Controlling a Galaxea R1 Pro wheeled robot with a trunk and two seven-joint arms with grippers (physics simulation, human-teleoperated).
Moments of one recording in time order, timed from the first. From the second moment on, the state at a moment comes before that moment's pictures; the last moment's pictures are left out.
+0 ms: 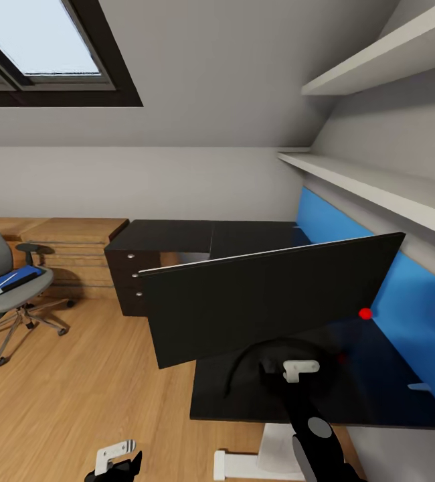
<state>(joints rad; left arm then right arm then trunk) -0.09 0.02 0.03 -0.84 0.24 0.07 0.01 -0.15 0.05 0.19 -1.38 -0.04 0.25 -0.18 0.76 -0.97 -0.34</state>
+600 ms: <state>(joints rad) -0.09 0.01 0.03 -0.84 0.24 0.07 0.01 -0.15 0.05 0.19 -1.38 -0.04 0.25 -0.18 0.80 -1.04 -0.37</state>
